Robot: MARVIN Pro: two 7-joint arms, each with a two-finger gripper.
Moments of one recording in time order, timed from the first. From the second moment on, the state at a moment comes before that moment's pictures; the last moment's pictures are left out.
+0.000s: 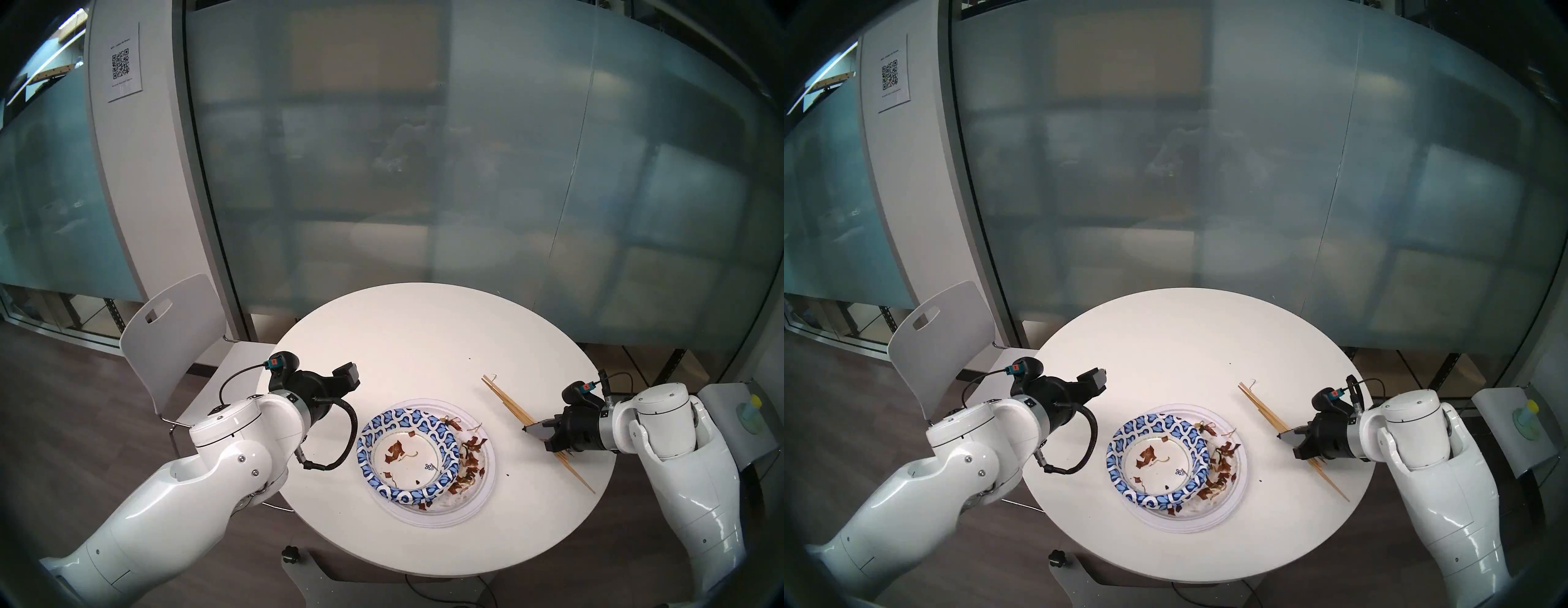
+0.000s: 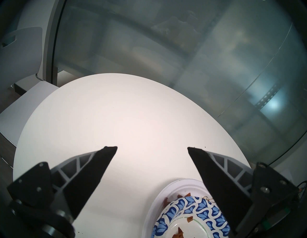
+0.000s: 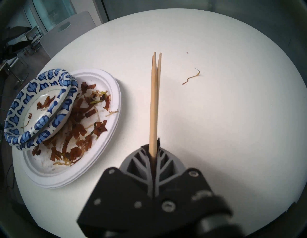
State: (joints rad) left arm 1.67 -0.90 -1.16 -2.17 -1.26 0.25 0.68; right arm -1.80 -0.97 1.77 -1.90 0.24 0.86 0.77
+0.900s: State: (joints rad) left arm 1.67 -0.90 -1.16 -2.17 -1.26 0.25 0.68; right arm -2.02 -1.28 1.86 -2.22 0.43 0.93 0.49
